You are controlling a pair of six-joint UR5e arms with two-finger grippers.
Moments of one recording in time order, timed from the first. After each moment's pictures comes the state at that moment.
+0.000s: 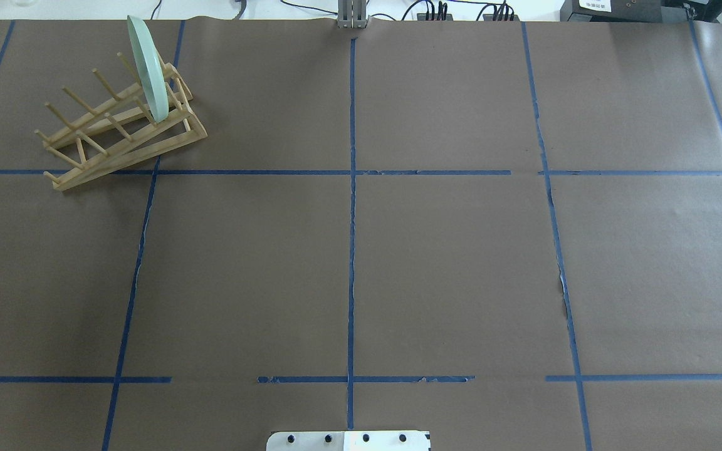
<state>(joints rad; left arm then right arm) -1.64 -1.61 -1.63 -1.49 -2.36 0.09 1.61 -1.67 1.60 -1.60 2.30 -0.07</state>
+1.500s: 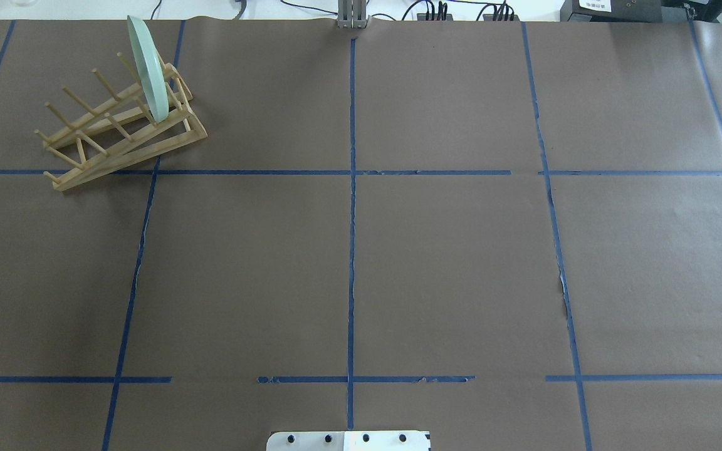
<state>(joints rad) -1.64 -1.61 -1.60 -1.49 -2.41 0.09 1.61 -1.67 1.60 -1.60 2.30 -0.07</state>
